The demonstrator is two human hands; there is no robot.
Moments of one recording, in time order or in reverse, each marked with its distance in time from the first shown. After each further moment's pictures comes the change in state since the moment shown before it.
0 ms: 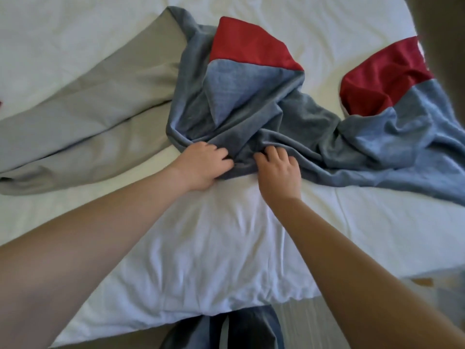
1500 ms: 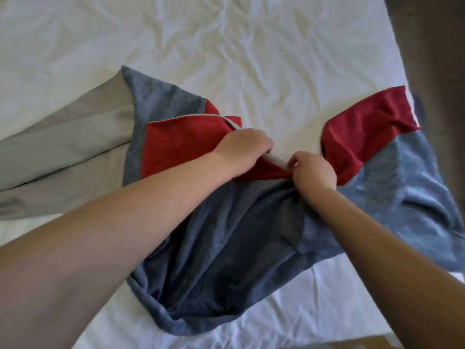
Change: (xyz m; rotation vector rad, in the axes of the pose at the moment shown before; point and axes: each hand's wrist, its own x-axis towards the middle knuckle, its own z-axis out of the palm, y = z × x) left_hand 0.153 -0.009 -0.088 -0.409 0.062 -0.269; right_hand 0.102 0.126 -0.043 0.282 -0.411 0.318
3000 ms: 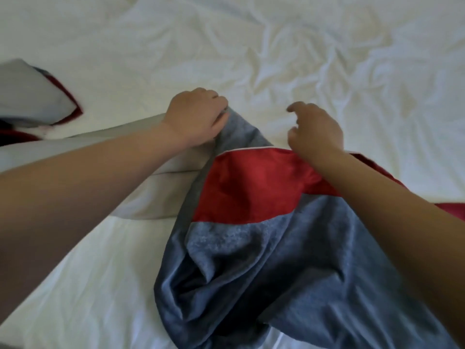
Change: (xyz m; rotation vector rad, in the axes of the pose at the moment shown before) left_hand -0.087 -0.234 -0.070 0.233 0.411 -0.441; right_hand 0.120 -0.220 -0.060 -0.066 0.127 -0.582
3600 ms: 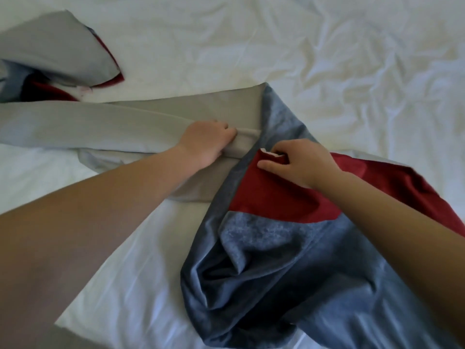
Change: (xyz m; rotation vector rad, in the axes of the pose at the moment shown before) left_hand -0.093 -0.026 0.033 0.066 -0.385 -0.130; right_hand -0.027 -0.071 0.052 -0.093 -0.348 -0.409
